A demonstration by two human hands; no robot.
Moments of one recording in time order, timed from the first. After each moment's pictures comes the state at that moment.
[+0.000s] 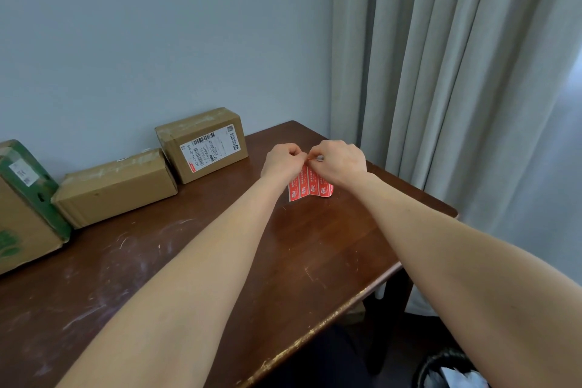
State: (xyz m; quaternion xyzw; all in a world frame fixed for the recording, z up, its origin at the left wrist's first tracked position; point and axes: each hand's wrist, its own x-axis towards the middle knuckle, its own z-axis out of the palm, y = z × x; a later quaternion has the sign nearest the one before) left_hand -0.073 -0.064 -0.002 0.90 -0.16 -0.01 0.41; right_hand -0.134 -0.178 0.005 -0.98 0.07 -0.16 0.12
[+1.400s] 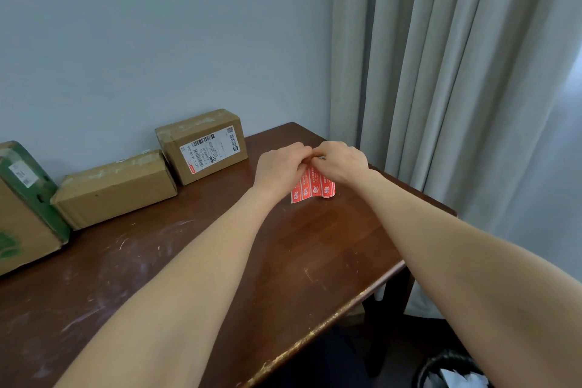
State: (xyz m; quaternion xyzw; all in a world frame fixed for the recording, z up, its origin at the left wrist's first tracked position) left_hand -0.083 -0.045 -0.002 0.88 -0.39 0.24 0.13; right_hand -0.131 -0.184 0.011 -0.98 0.08 -0.11 0.17
